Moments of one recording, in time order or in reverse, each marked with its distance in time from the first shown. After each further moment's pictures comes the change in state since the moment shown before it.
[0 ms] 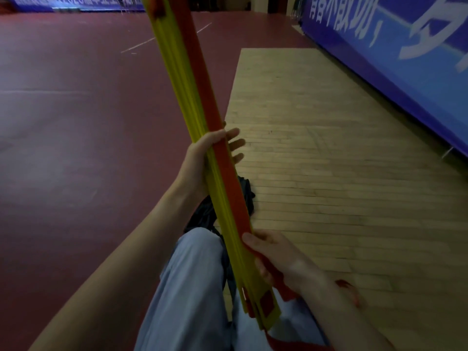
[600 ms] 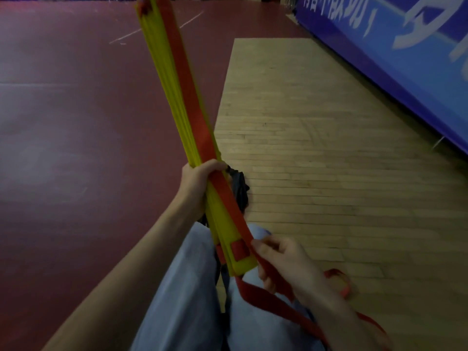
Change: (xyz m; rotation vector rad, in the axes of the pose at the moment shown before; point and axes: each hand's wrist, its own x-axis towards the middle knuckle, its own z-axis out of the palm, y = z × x) left_hand -0.013 -0.037 -0.006 0.235 0.261 -0.148; right_hand -0.020 0.022 -0.009 0.064 0.166 -0.104
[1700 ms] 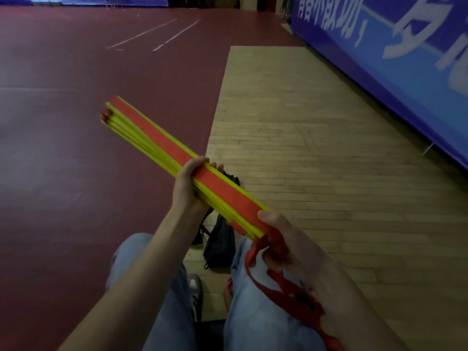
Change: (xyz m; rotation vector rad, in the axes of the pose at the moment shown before) left_hand 0.006 -0.007 0.009 -0.587 -0.023 -0.152; right_hand -0.003 -0.042 -0.012 0.219 -0.244 -0.065
